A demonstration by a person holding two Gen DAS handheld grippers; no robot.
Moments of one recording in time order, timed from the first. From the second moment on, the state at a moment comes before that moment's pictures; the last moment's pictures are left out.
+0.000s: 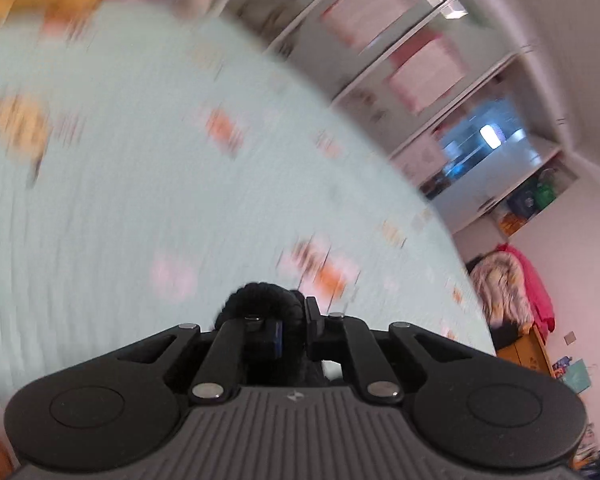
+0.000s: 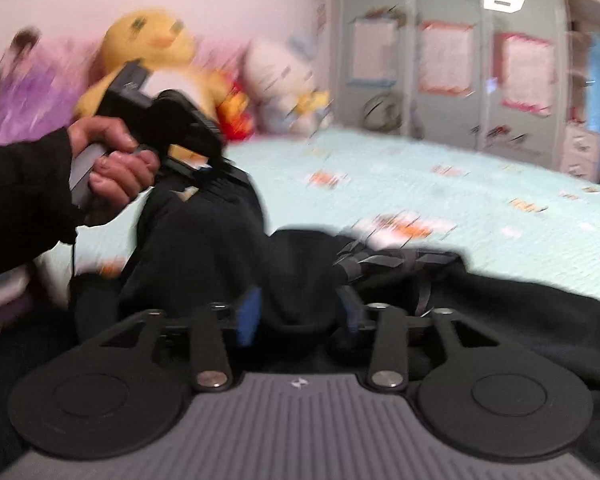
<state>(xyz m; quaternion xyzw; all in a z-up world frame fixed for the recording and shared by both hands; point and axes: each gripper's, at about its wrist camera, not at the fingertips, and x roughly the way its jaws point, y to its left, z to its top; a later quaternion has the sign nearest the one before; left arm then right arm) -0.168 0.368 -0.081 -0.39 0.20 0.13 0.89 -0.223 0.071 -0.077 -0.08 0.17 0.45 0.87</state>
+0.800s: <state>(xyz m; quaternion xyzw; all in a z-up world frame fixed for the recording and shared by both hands) -0.150 0.445 -0.163 -0.42 0.19 0.25 0.85 -0.128 0.054 -0.110 0.00 0.28 0.34 0.90</state>
